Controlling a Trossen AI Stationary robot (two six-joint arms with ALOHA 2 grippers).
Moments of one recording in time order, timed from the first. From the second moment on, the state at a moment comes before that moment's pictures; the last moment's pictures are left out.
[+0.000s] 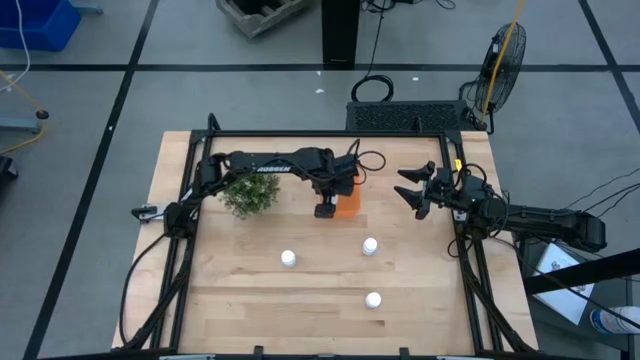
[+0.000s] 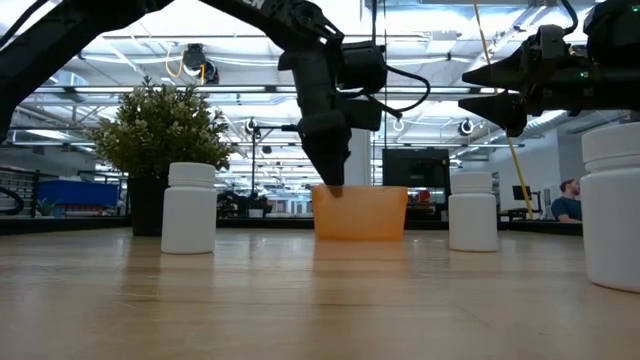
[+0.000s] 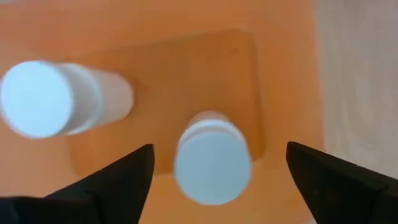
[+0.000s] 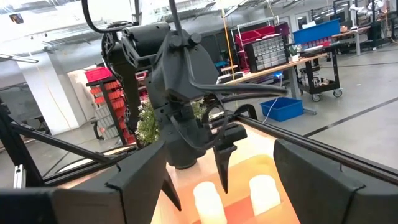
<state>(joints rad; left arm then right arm) 0.22 2.21 1.89 -0.98 0.07 0.34 -0.33 0.44 0.02 0.54 -0.03 0.28</state>
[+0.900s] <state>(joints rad) -0.12 1.79 1.89 -1.32 0.10 0.07 -0.33 0.44 0.02 0.53 -0.03 0.28</state>
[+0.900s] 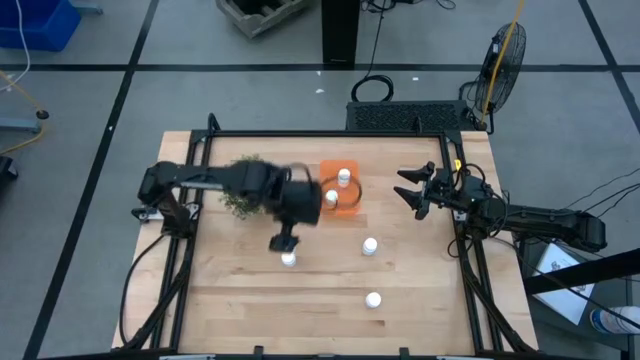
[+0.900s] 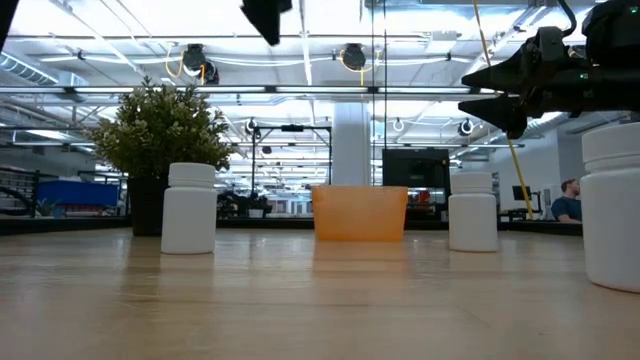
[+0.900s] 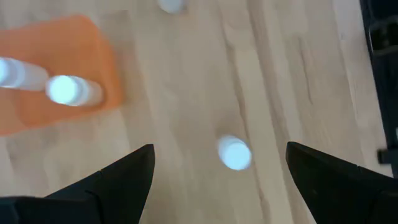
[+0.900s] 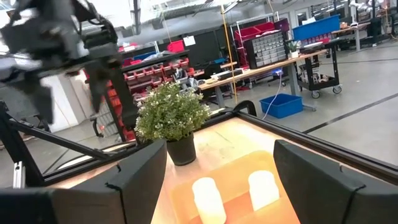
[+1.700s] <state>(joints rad) -0.28 1.83 1.54 -1.23 -0.08 -0.12 -0.33 0.44 0.02 0.54 -0.03 0.30</state>
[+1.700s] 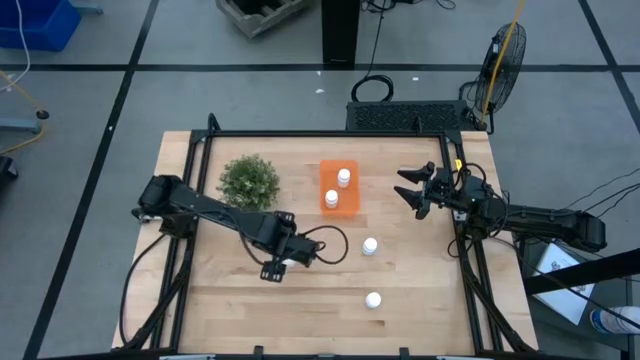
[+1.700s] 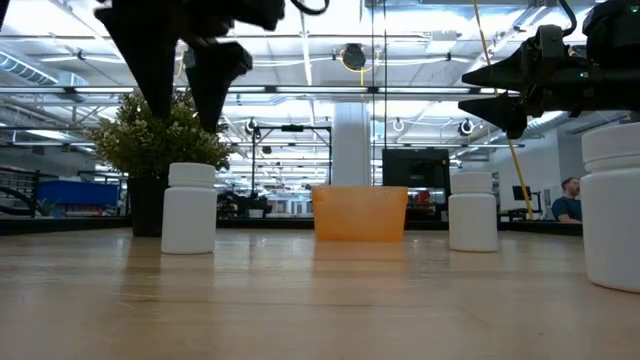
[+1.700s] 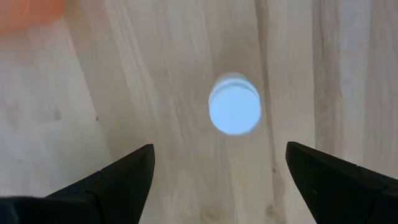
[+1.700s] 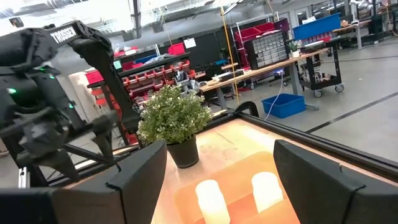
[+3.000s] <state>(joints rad) -0.26 1.83 1.32 -0.95 0.03 -0.15 -0.33 0.44 0.02 0.54 -0.03 0.30</state>
